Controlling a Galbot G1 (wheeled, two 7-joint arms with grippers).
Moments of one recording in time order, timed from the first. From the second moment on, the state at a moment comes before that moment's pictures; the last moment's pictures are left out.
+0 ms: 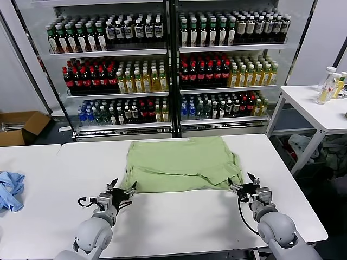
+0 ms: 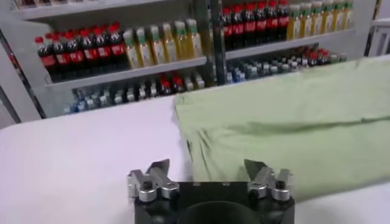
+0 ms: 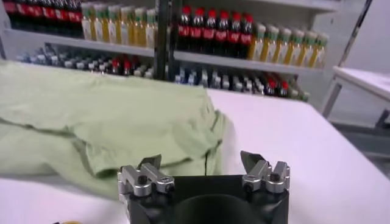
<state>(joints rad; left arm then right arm) 1.14 -1.08 -0.23 -1.76 -0.42 0.42 -0.22 -1.13 1.01 0.30 1.77 0.46 -0.42 0.16</state>
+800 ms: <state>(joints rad) 1.22 -1.08 -0.26 -1.82 -0.44 0.42 -0.17 -1.21 0.98 0.33 1.82 0.52 -0.44 0.20</state>
